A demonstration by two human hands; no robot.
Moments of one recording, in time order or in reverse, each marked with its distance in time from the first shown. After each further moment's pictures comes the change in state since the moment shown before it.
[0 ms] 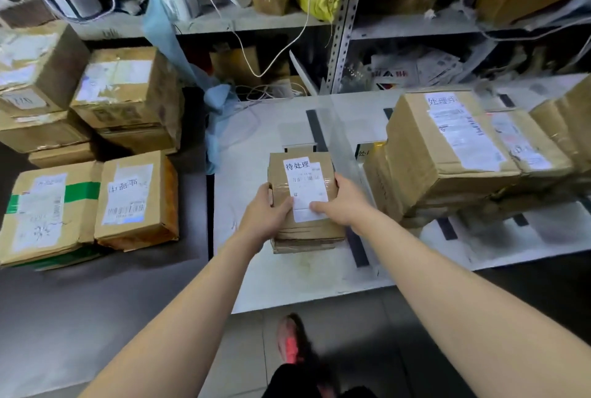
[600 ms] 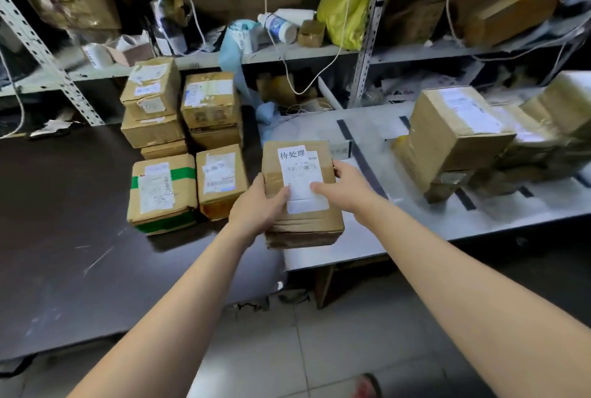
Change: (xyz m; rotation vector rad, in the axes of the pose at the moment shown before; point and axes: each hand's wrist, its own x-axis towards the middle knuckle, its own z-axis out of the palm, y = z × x) left_hand -0.147 -0.034 -0.157 0.250 0.104 0.223; right_hand -0.155 -0.084 0.096 0.155 0.074 -0.168
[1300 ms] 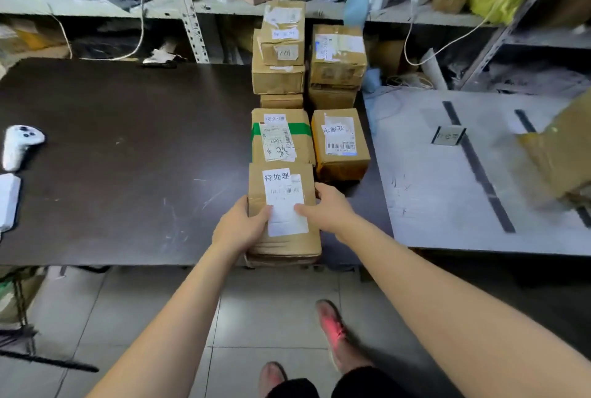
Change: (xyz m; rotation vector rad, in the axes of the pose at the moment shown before) left_hand -0.067 -0.233 -0.173 -0.038 0.082 -0.355; right_hand -0.049 -0.059 0.286 -0.163 -0.305 0.002
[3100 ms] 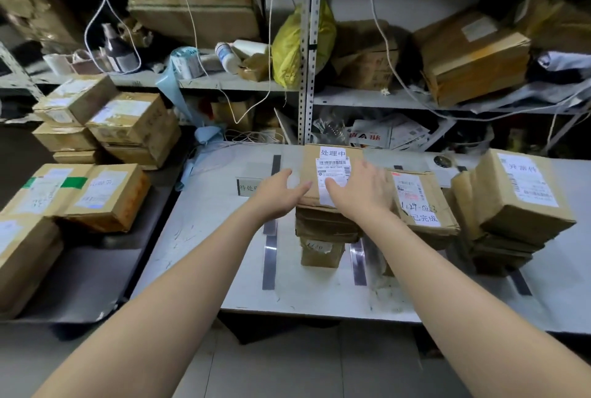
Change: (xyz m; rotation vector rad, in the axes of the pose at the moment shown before) left_hand -0.064 0.530 0.470 0.207 0.004 0.313; right_hand -0.034 0.239 -0.638 -0.600 0.515 -0.074
